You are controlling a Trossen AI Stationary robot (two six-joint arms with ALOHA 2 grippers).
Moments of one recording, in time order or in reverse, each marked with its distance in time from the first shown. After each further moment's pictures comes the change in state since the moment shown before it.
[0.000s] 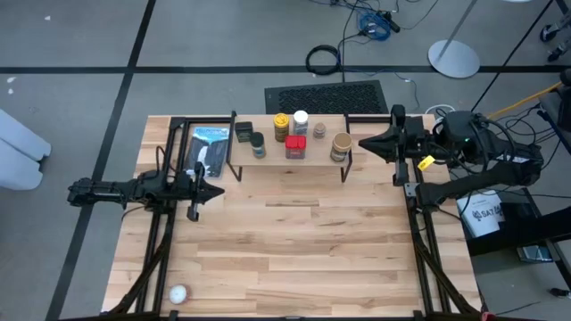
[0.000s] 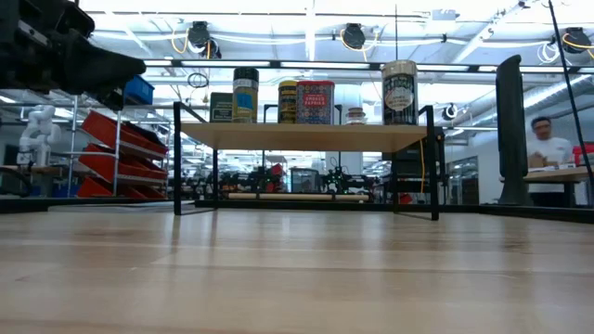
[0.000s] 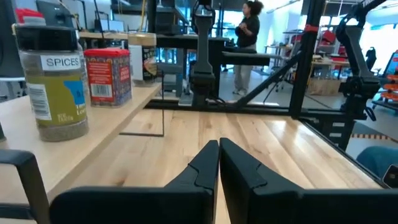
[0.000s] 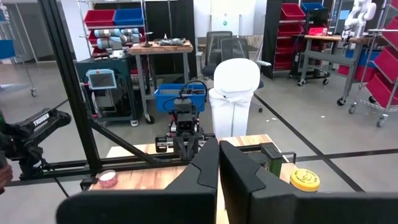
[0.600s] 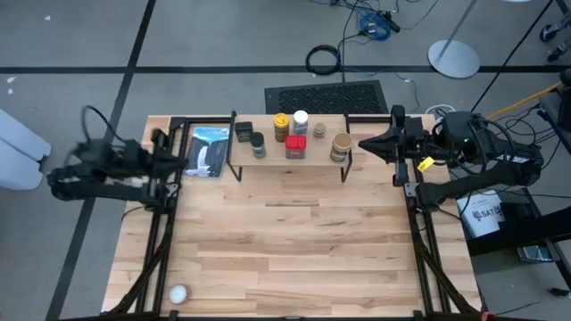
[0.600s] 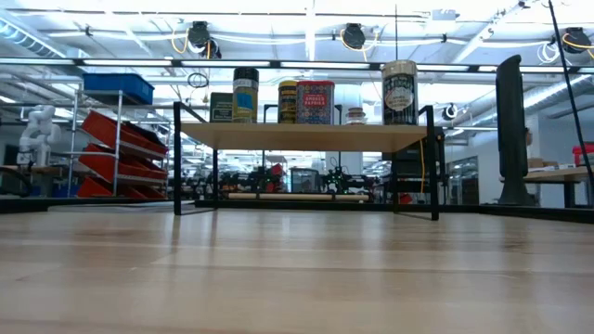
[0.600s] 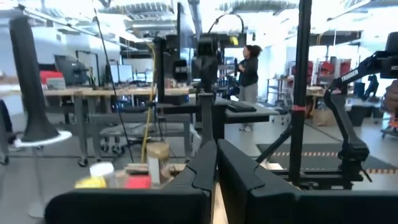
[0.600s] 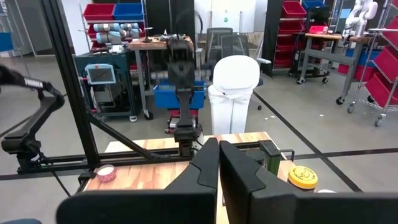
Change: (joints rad) left arm 0.000 0.290 0.753 -0.339 -0.030 0.095; right arm 0.000 0.000 0.000 -0.017 0.000 -0.014
